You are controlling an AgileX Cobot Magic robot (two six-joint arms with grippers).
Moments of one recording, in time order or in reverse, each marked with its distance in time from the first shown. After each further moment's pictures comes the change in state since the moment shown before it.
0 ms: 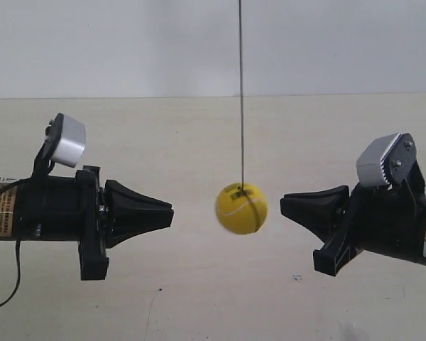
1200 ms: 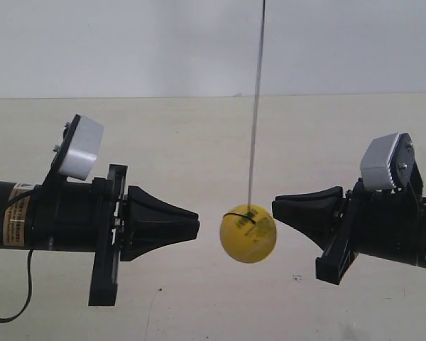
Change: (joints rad) left arm -0.097 0.000 0.000 -0.029 -0.090 0.096; right arm 0.000 0.001 0.000 -0.069 -0.077 0.019
